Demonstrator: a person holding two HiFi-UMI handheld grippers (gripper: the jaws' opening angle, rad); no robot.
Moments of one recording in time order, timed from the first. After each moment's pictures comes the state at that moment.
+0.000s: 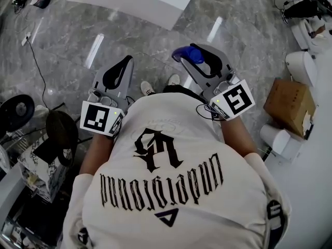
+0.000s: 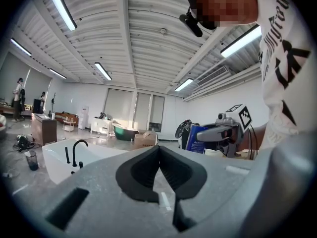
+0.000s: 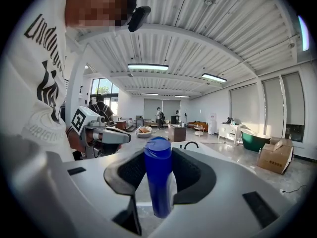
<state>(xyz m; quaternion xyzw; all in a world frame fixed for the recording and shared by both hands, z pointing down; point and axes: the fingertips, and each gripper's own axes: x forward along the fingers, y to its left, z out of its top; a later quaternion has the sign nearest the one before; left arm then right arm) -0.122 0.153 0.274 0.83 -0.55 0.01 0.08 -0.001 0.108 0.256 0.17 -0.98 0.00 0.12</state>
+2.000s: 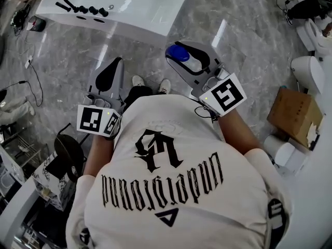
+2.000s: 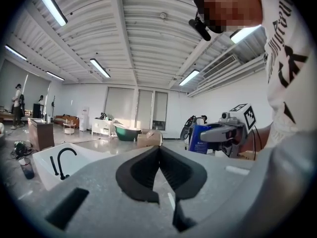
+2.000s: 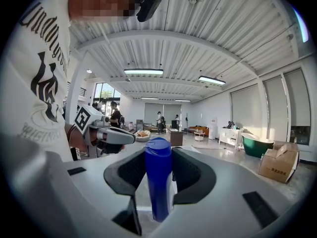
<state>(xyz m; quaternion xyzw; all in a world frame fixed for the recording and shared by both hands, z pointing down) -0.047 -0.109 0.270 0.82 -0.57 0.03 0.07 0.070 -0.145 0.255 0.15 -0.98 -0.02 0.09</state>
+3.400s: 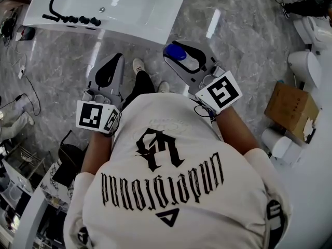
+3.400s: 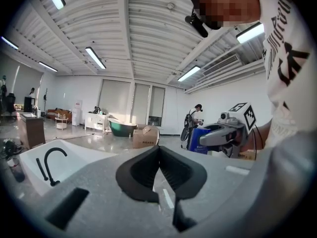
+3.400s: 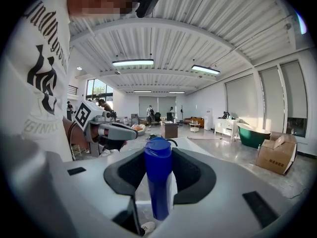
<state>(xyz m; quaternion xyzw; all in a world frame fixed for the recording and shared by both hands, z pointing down) -0.092 -0.246 0.302 0.84 -0.54 0.05 0.10 0.020 -0.269 0.297 0.17 -0.98 0.02 0.13</state>
